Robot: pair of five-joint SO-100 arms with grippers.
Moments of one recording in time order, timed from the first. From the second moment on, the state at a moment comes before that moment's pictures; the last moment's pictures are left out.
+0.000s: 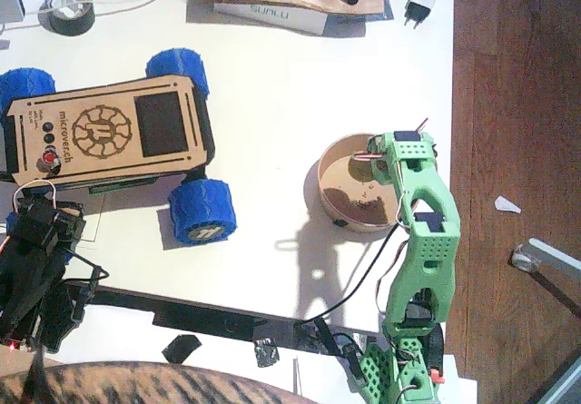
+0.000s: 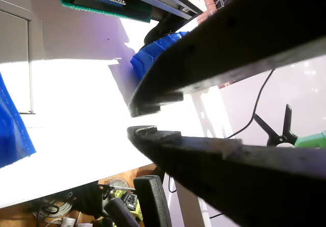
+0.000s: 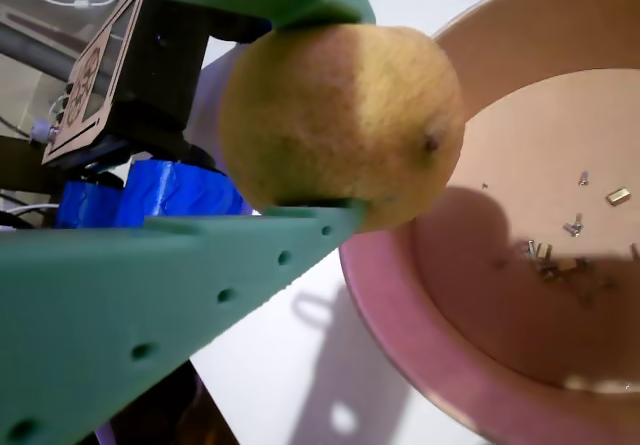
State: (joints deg) arm 0 8.6 163.3 173.4 62.6 -24.7; arm 1 2.5 64.4 78.0 55.9 -4.3
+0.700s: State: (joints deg) arm 0 8.6 163.2 173.4 62.6 -24.7; arm 1 2.5 64.5 77.4 56.6 -4.3
